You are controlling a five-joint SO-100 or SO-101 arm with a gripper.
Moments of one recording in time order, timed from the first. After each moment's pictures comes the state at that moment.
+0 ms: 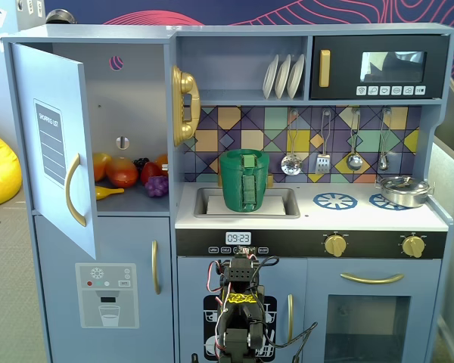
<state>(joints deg) 2.5 182.7 170.7 78.8 -90.2</state>
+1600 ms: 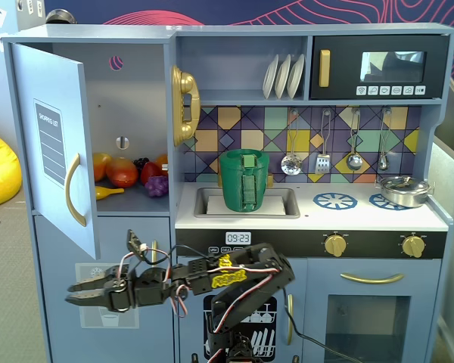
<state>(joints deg) -98.3 138.7 152.1 -17.6 -101.2</state>
